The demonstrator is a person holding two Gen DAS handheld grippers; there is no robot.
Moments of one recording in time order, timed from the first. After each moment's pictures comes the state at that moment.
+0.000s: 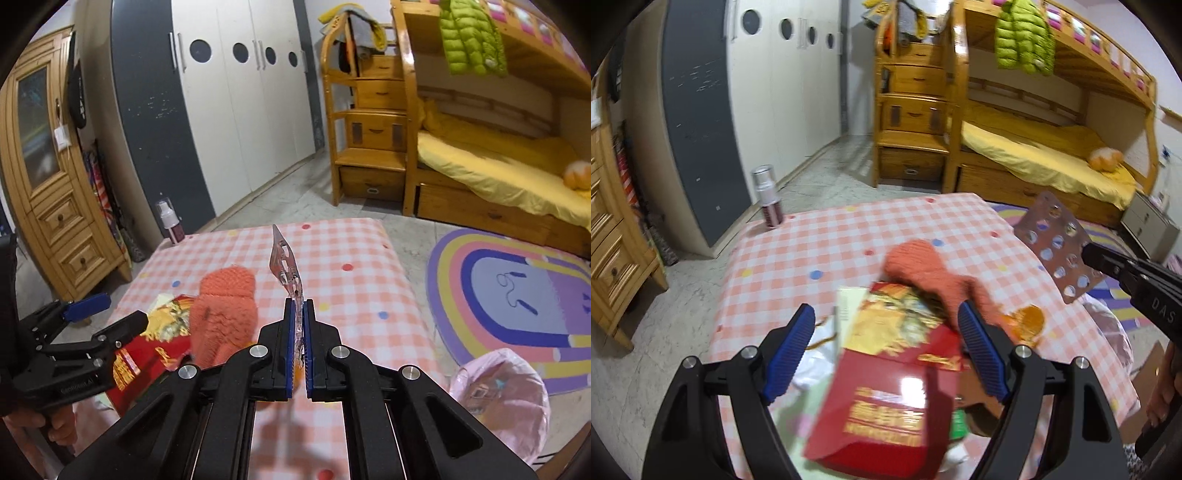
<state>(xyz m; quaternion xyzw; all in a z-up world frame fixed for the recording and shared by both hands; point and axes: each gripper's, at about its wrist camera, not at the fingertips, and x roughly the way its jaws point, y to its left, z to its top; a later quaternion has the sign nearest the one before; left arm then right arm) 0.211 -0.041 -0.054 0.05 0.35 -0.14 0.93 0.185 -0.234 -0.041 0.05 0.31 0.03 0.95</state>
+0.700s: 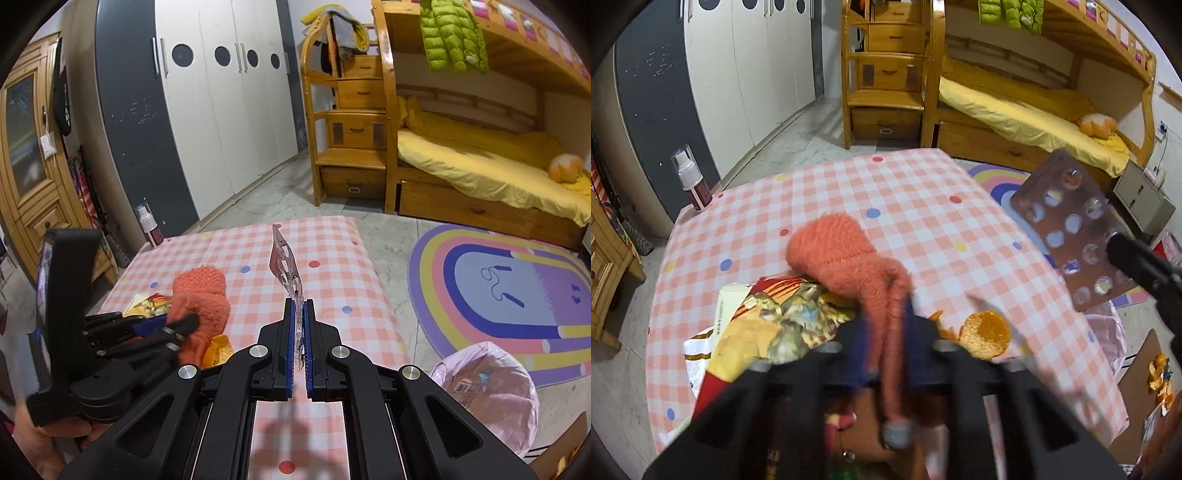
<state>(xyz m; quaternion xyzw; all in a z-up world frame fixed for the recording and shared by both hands) 0.243 -0.116 -0.083 0.06 0.41 -0.16 0.89 0.178 -0.258 -0.043 0.06 0.30 0.01 0.95</state>
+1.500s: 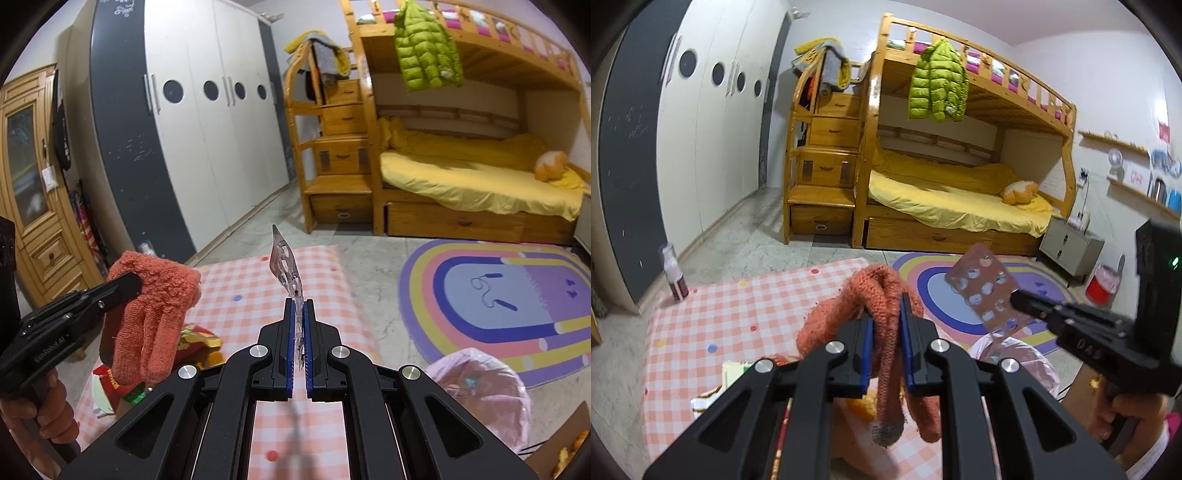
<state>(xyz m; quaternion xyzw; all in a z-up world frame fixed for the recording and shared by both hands) 0.175 -0.105 -0.005 0.02 0.24 -0.31 0.92 0.134 -0.295 -0.016 0.09 0.25 -0.01 0.97</state>
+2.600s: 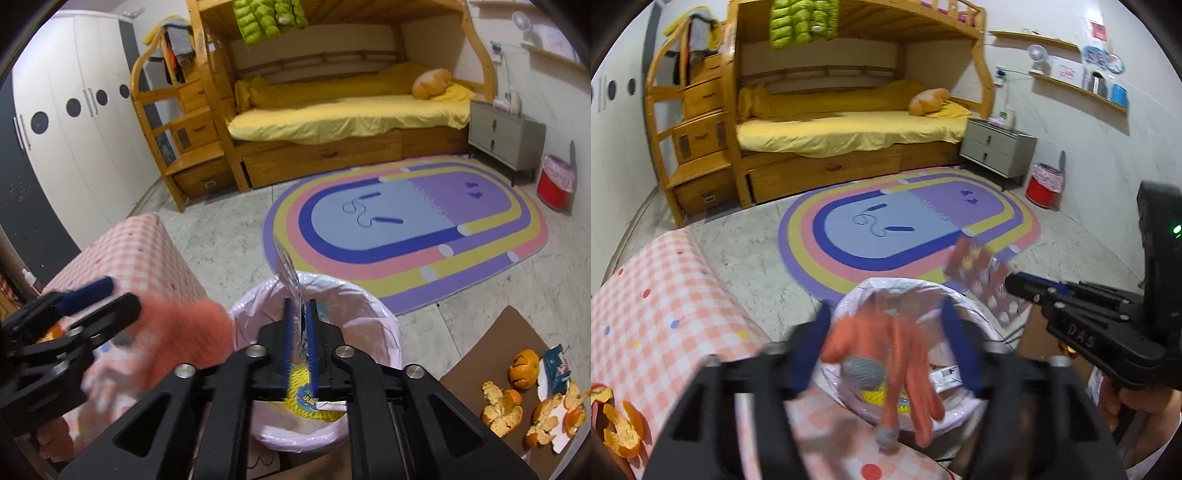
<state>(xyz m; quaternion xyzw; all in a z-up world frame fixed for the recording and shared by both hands) 0.136 -0.351 -0.097 0.14 0.32 -0.44 0.83 0.051 -0.494 -0.119 0.19 0.32 -0.21 0.90</state>
